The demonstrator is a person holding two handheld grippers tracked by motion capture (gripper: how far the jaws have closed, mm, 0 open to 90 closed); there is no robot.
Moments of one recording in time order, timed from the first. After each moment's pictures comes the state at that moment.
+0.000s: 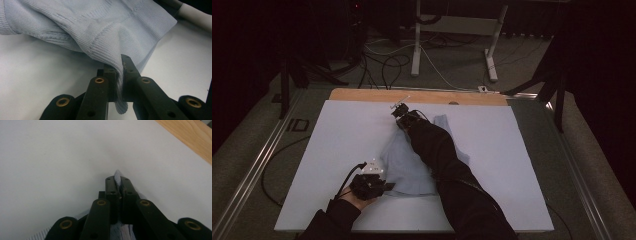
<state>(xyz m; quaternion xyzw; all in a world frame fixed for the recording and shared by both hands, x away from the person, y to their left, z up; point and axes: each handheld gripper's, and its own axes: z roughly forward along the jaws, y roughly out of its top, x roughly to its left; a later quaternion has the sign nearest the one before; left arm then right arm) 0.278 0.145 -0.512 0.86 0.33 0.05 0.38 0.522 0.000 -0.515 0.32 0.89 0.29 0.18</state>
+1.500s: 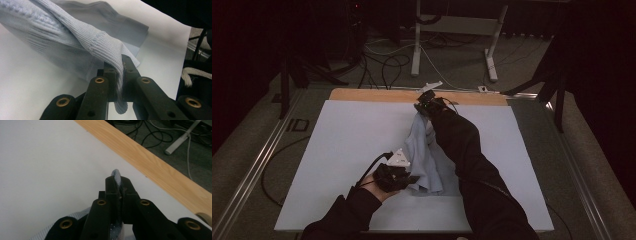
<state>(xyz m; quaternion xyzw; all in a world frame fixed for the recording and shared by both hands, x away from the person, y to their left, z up) 0.283 0.074 -0.455 0.88 0.25 0.05 0.40 0.504 -0.083 -0.440 0.33 0.84 0.36 0.22</state>
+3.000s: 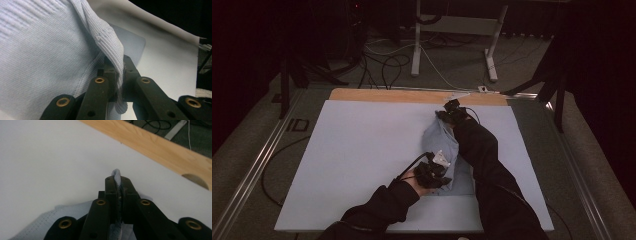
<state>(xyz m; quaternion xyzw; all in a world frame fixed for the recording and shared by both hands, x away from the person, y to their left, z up) 0.311 -0.022 -0.491 0.91 0.22 0.01 0.36 0.514 -0.163 -0.487 0.38 0.82 0.39 0.19</state>
